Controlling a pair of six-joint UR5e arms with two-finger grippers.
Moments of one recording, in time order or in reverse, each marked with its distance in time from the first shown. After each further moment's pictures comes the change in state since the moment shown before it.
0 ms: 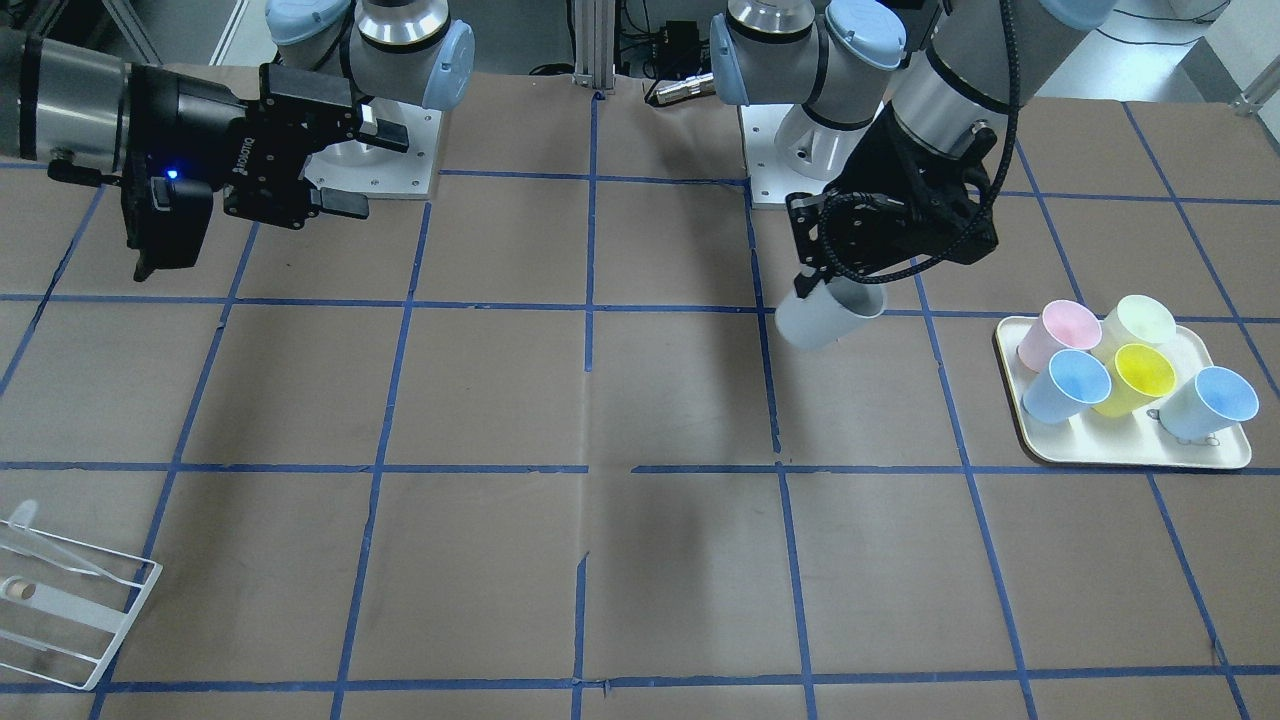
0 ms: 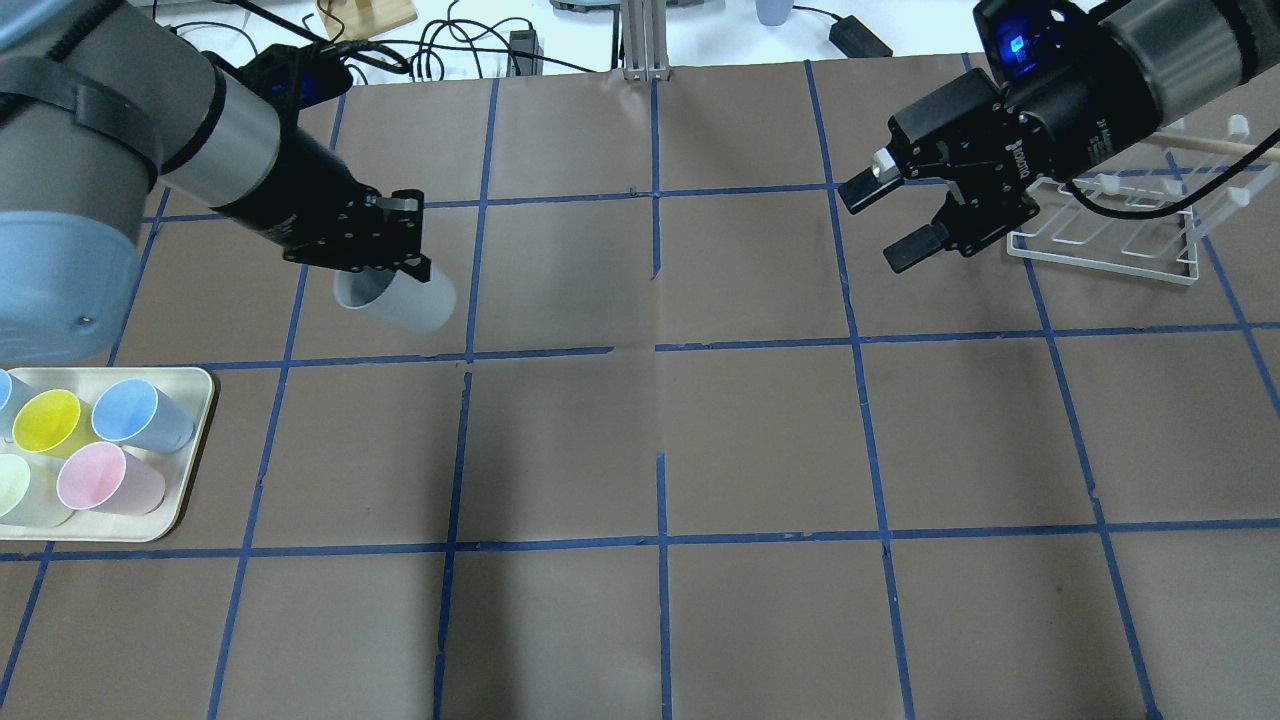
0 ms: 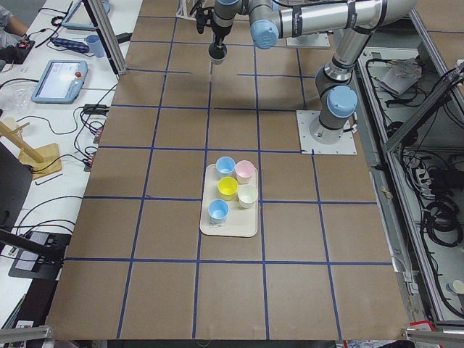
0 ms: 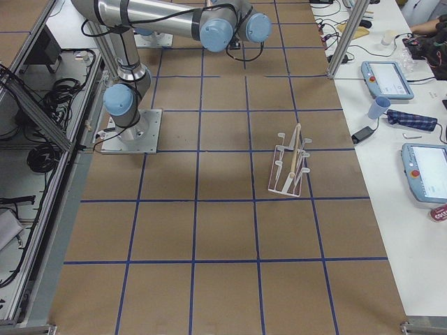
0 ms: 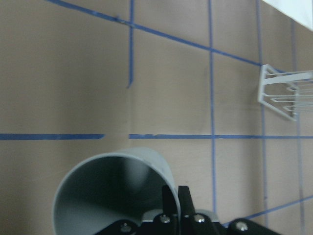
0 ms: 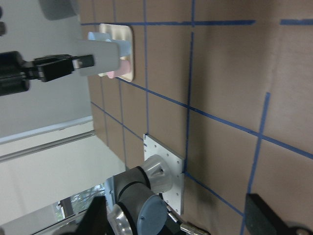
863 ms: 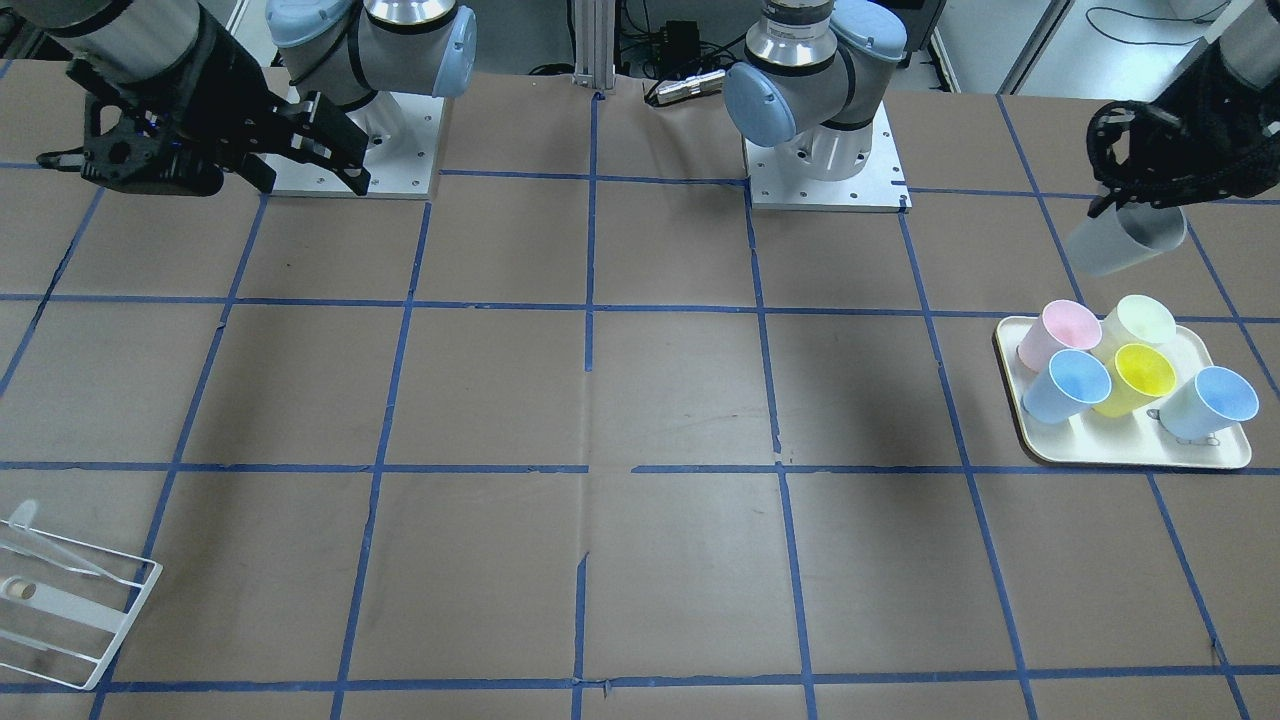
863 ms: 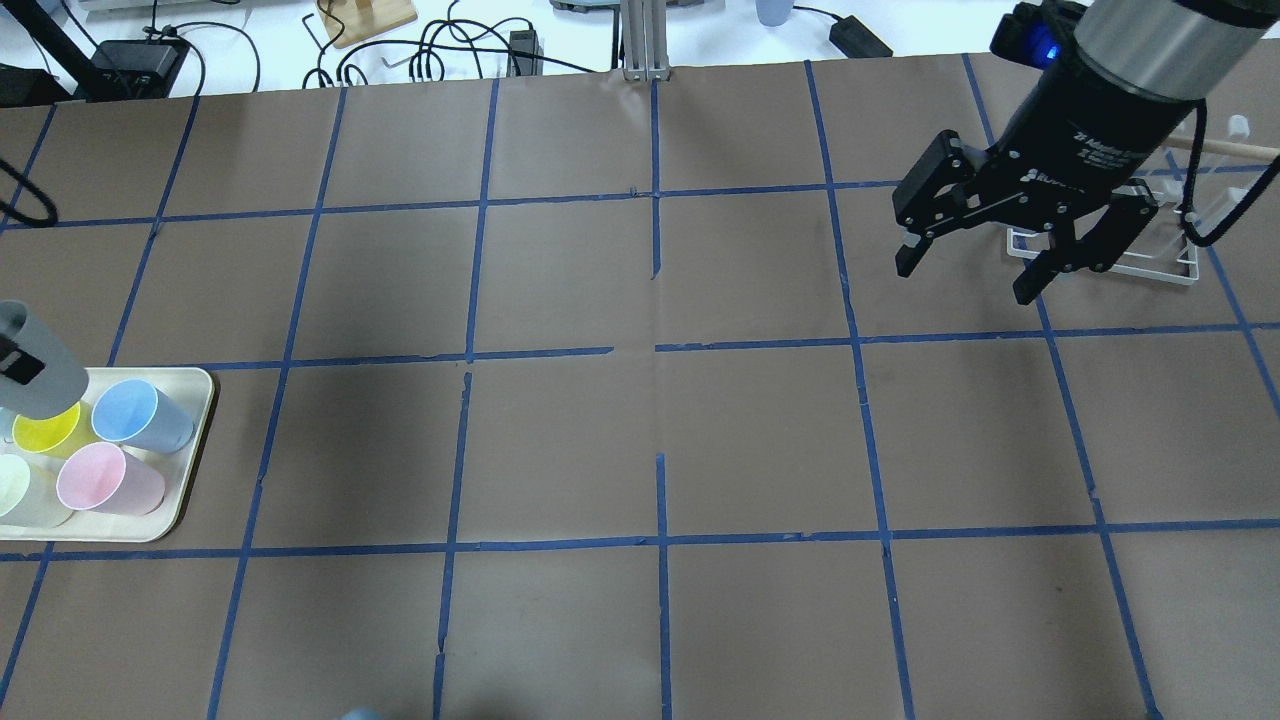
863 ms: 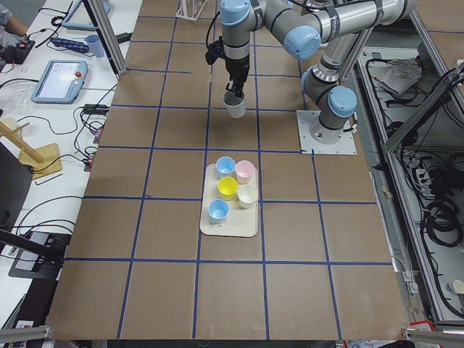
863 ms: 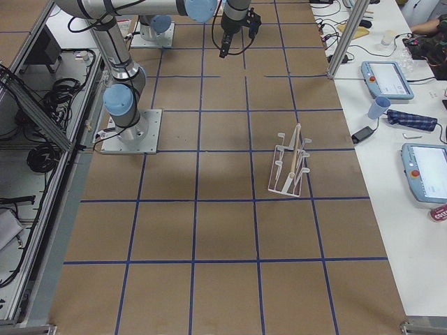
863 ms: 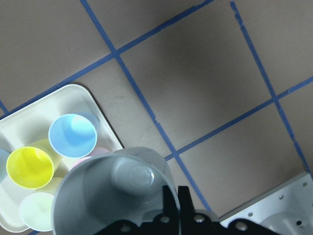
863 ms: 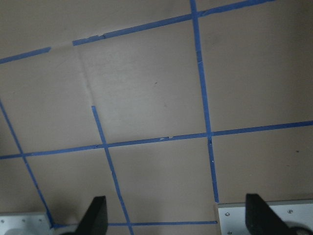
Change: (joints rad) left arm 0.569 0.044 0.047 -0.243 0.259 1.073; right arm 0.198 -0.093 0.025 -0.381 -0.589 0.740
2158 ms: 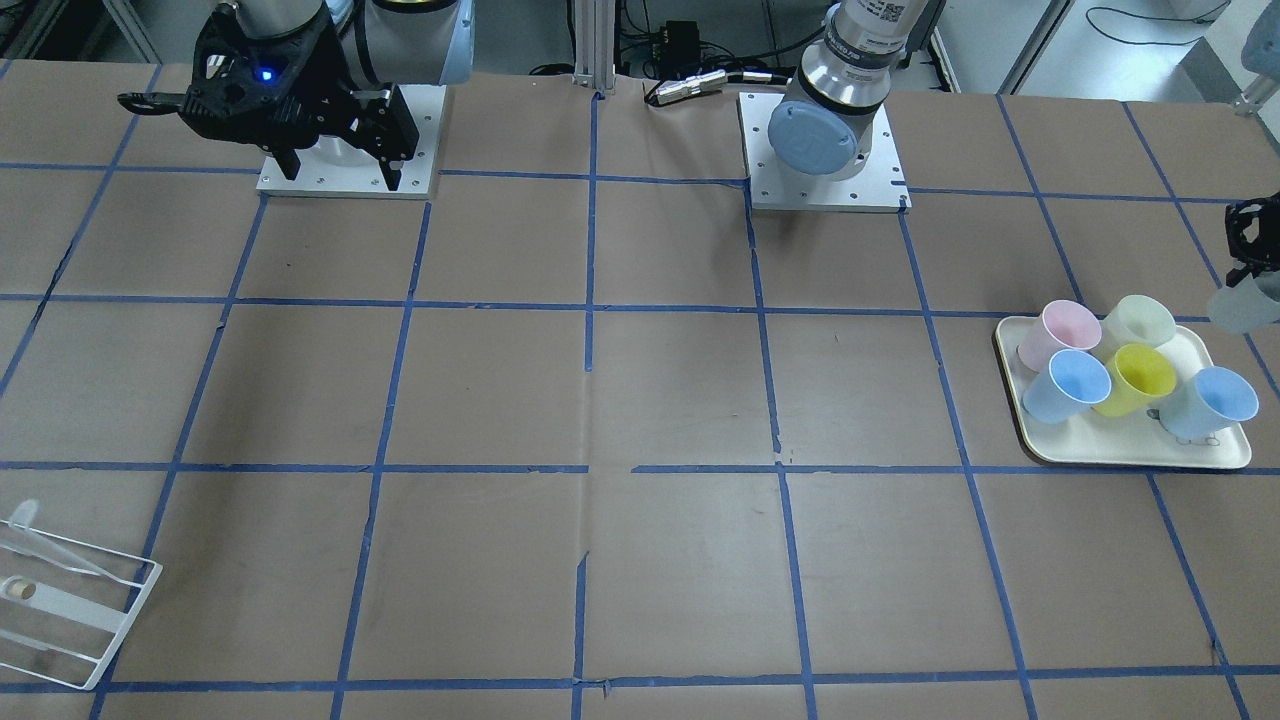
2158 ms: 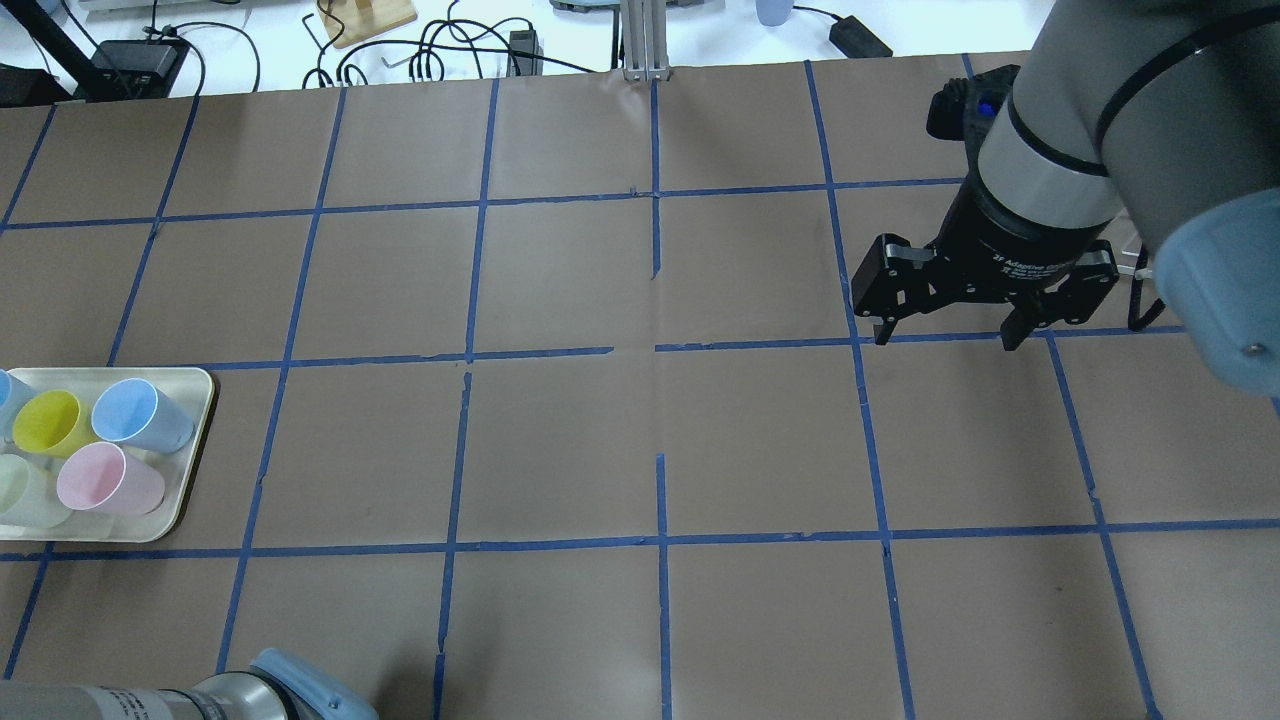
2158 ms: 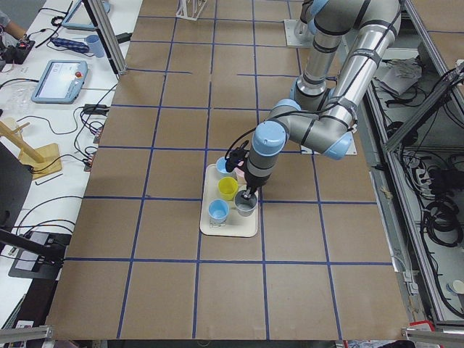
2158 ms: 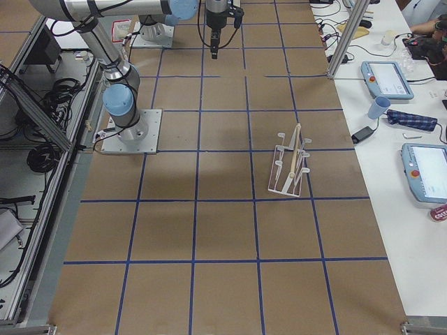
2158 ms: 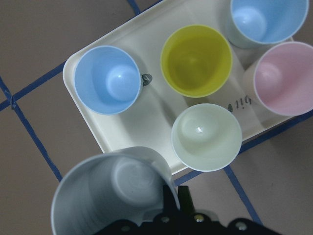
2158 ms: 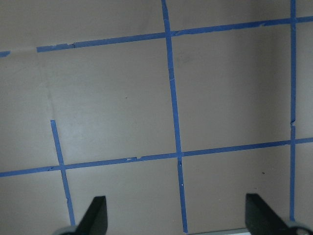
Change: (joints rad) left arm 0.404 -0.284 -0.149 0.615 -0.070 0.345; right arm 0.105 -0.139 0.203 -0.220 -0.147 0.044
